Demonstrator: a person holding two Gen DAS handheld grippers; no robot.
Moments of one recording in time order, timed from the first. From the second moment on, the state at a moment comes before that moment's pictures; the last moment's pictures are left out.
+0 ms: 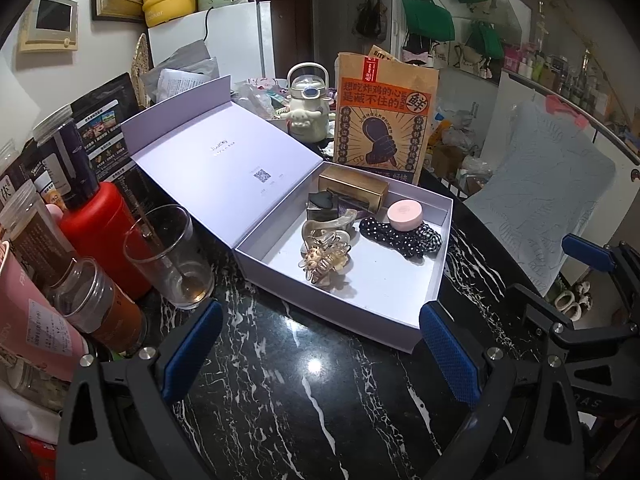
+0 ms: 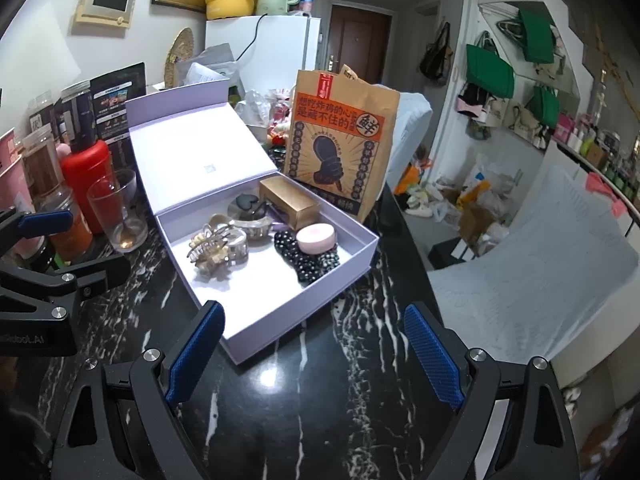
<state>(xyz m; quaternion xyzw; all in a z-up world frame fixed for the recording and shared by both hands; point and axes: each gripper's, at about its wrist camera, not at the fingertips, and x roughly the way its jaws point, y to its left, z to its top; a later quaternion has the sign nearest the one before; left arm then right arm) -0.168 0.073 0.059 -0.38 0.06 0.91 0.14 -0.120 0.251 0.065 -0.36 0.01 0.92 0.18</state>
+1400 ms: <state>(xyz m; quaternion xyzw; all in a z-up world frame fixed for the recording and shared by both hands) -0.170 0.075 0.053 -0.38 0.08 0.91 0.15 -0.121 0.255 0.058 -0.37 0.00 0.91 0.19</state>
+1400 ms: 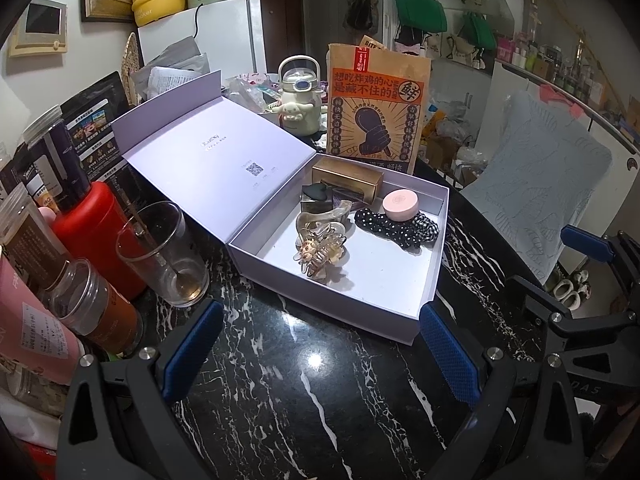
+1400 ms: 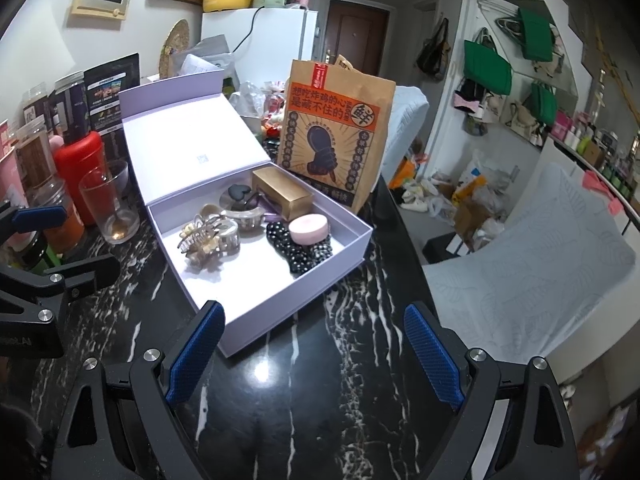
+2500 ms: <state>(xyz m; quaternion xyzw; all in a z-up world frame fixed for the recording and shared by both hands) -0.172 0.082 0.039 -0.40 0.09 0.90 0.15 -0.124 0.259 0.043 -0.38 0.02 0.91 0.18</state>
